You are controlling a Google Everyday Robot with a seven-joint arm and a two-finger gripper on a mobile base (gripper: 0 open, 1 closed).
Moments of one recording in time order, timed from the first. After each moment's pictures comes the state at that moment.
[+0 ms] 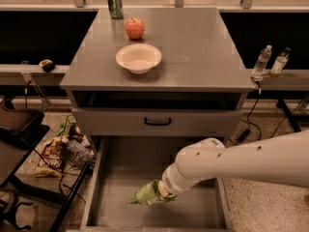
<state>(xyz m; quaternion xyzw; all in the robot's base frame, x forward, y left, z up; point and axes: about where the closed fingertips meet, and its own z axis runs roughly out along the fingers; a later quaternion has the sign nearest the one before) 0.438 -0.039 0.532 -0.27 0.95 0.14 0.11</state>
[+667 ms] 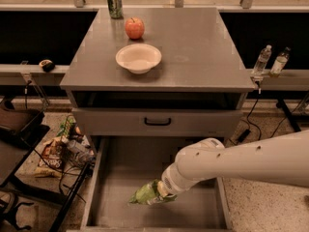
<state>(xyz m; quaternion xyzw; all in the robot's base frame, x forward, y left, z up) 0.438 -0.039 0.532 -0.27 0.95 0.14 0.11</state>
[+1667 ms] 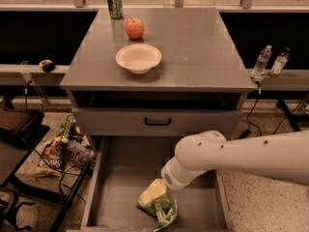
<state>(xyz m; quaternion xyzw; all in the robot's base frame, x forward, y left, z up) 0.437 -0.032 0.552 -0.31 0.93 0.15 0.10</state>
